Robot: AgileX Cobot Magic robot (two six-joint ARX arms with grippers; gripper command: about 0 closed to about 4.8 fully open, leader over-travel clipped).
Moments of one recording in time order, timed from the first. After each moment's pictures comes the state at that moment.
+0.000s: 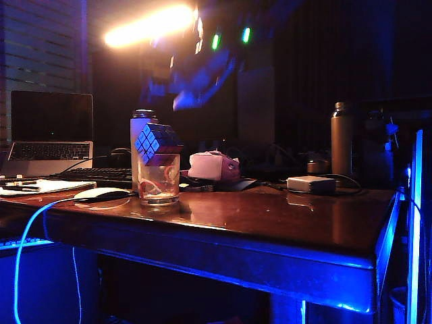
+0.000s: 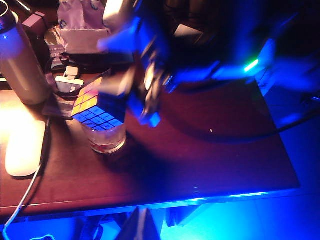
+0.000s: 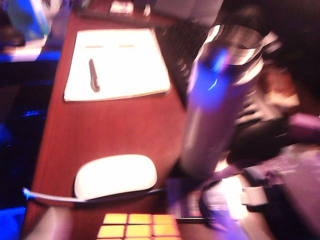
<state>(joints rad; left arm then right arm) -0.09 1.25 1.52 -0.89 0.55 0.28 0.58 2.22 2.01 -0.05 -0.19 -0.12</state>
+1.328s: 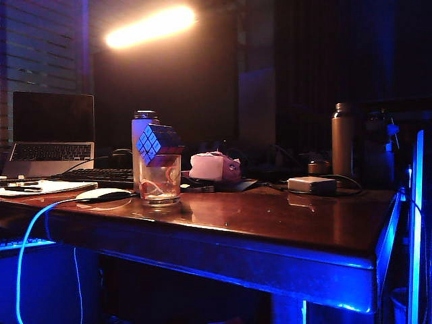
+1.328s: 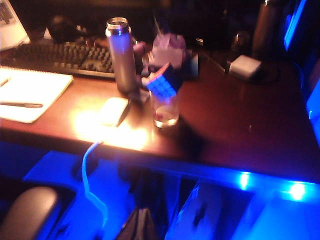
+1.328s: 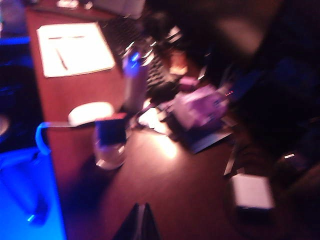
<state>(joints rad) -0.09 0.28 1.02 -0.98 0.22 0.08 0.58 1.34 1.77 -0.79 0.05 -0.15</state>
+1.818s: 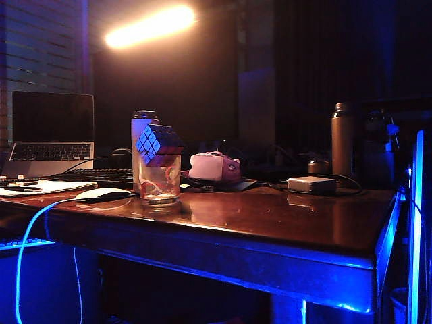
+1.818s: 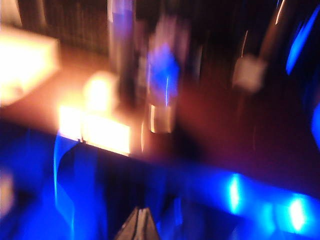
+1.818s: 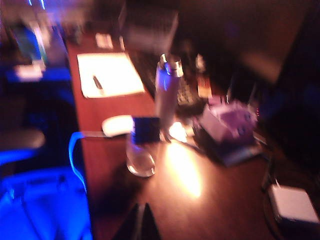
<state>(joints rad) -0.09 0.07 0.58 -0.69 0.22 -0.06 0.63 0.88 1.03 -0.28 0.00 -0.12</state>
